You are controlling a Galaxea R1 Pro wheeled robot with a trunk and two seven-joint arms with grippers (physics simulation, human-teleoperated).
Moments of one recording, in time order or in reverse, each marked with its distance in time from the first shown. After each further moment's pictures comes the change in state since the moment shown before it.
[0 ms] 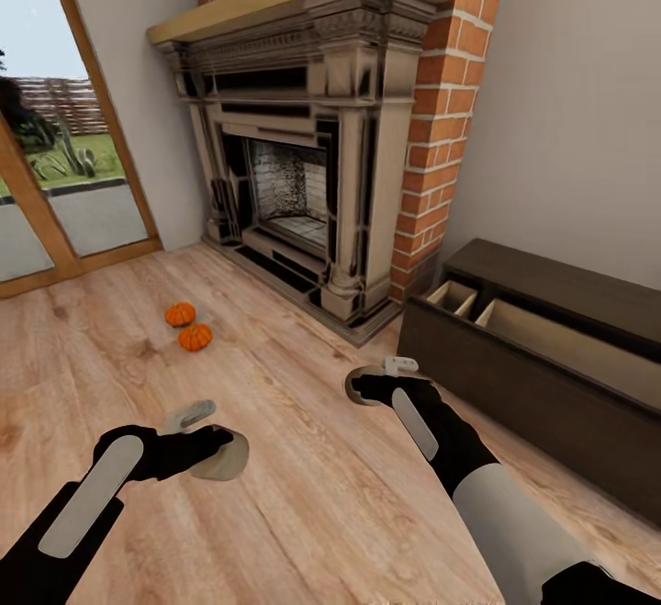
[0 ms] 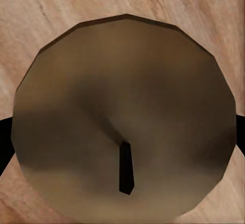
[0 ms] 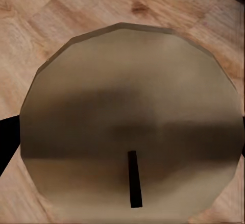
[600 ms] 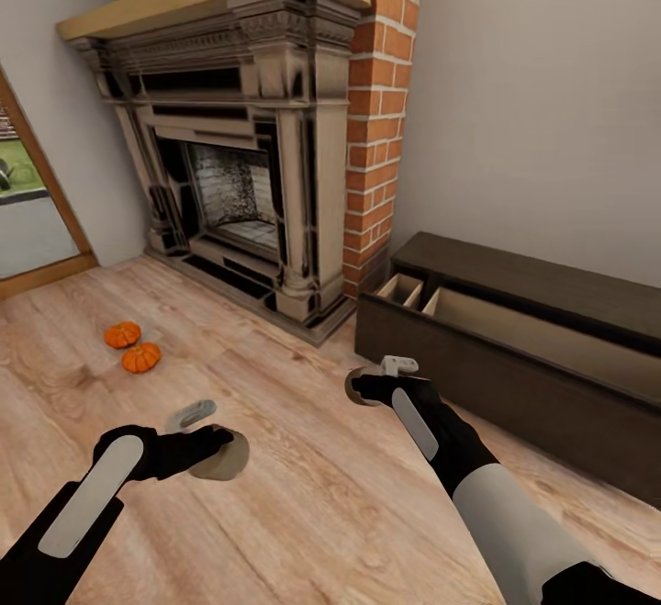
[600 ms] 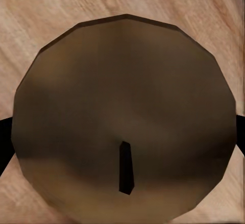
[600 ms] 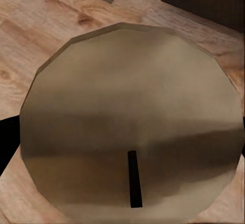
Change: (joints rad) left arm -0.001 0.000 0.000 0.000 0.000 0.000 -0.001; right arm 0.000 0.000 0.000 0.000 0.000 0.000 0.000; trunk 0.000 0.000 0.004
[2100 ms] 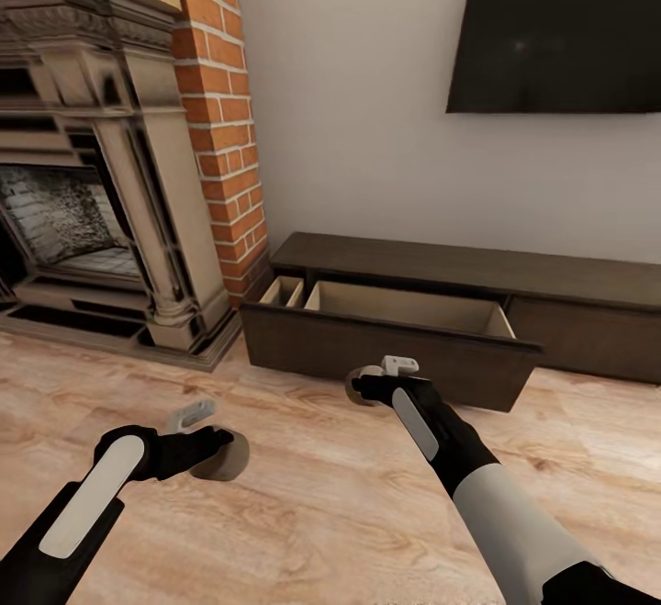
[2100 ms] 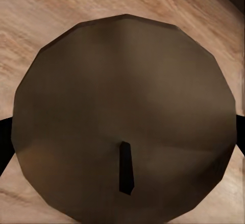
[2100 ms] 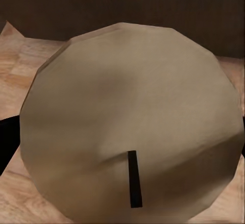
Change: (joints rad) left arm 0.000 -0.001 -0.003 0.000 -0.004 0.000 0.002; right arm 0.000 -0.001 0.000 0.002 -0.002 0.000 0.000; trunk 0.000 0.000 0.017
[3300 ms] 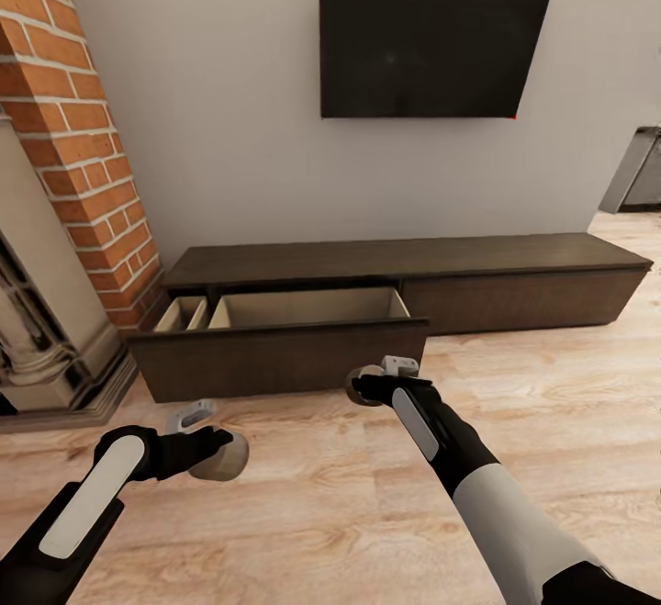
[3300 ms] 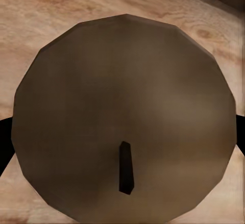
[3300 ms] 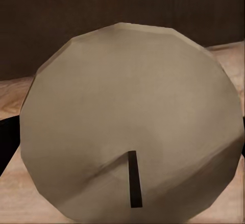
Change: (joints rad) left arm 0.000 0.000 0.000 0.000 -0.002 -0.001 0.001; right arm 0.000 0.000 0.000 0.000 0.002 -0.002 0.000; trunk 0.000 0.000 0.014
